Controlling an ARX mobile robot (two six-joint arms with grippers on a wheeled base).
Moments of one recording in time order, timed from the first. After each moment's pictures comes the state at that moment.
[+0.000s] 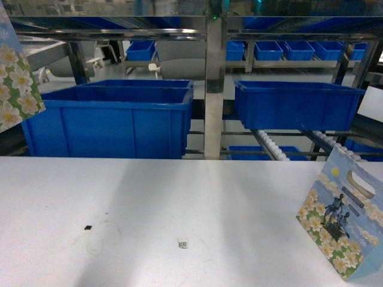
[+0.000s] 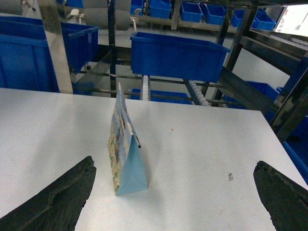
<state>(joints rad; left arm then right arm) -0.31 0.82 0.49 0.40 -0.29 0.14 0.08 0.29 0.08 -0.01 0.12 -0.06</state>
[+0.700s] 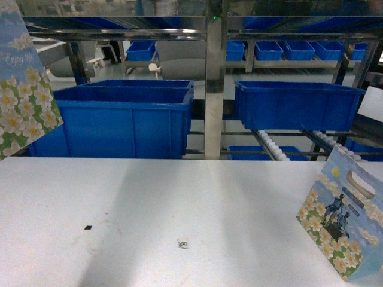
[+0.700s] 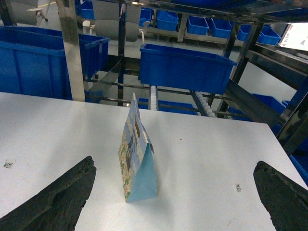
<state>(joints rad) -0.32 0.94 0.48 0.48 -0.32 0.08 0.28 0.12 0.08 -0.12 0.29 -0.05</state>
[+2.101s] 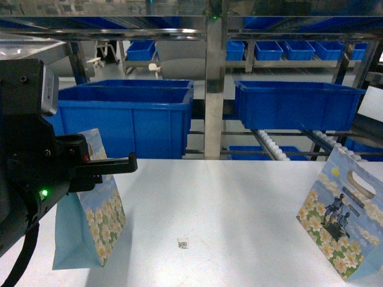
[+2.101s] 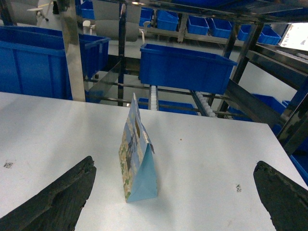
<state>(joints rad) -0.39 1.76 0.49 0.97 -0.47 -0.20 0.28 0.12 0.08 -0.12 0.29 -0.05</state>
